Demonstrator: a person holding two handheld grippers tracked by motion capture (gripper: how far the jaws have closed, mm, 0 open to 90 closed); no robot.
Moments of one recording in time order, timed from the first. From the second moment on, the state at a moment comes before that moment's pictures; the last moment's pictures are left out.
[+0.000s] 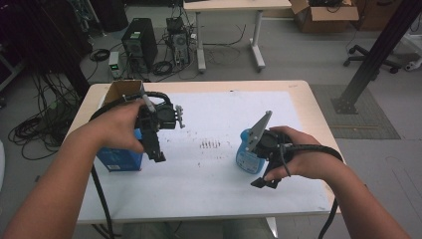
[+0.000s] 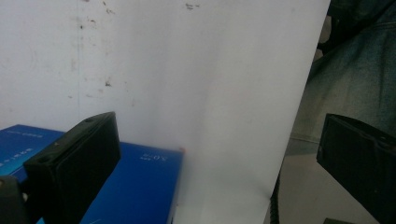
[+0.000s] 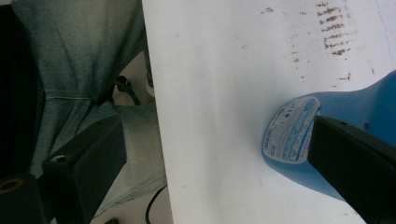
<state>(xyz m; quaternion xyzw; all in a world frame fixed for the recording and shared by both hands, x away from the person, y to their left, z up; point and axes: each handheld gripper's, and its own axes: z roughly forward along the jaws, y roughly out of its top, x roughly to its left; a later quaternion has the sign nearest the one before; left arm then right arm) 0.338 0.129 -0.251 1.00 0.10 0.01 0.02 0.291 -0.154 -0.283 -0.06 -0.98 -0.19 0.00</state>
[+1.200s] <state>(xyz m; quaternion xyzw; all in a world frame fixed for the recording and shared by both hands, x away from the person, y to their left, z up) 0.320 0.126 -0.253 1.00 0.09 0.01 0.02 0.273 -0.176 -0.293 -0.08 -0.98 -0.20 0.00</state>
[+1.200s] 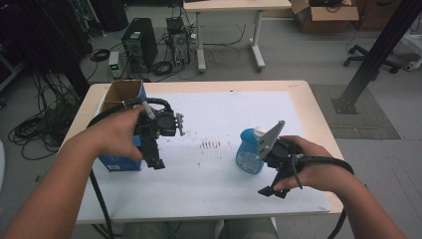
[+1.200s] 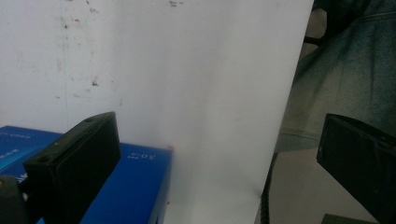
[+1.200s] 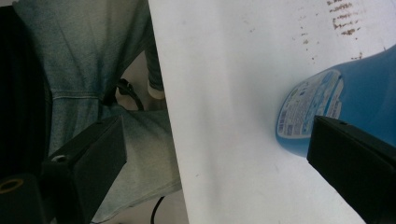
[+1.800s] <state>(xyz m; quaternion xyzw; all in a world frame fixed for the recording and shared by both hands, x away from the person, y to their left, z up) 0.310 0.122 -0.258 1.00 0.07 0.01 0.01 0.272 -0.205 -0.310 -0.12 -0.97 -0.21 -0.01</state>
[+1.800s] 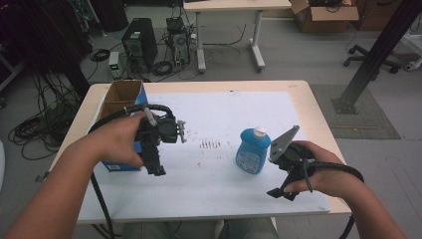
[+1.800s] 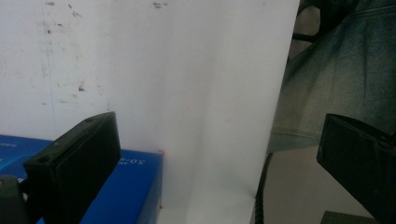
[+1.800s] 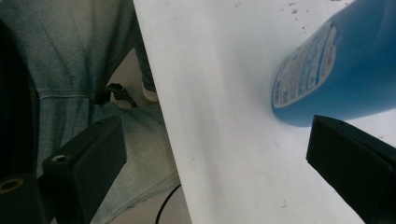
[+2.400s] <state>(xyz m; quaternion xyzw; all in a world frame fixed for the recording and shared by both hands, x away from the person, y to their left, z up) 0.305 0.118 -0.254 1.00 0.07 0.01 0.01 0.281 -0.234 -0.331 -0.17 -0.96 -0.24 -0.01</state>
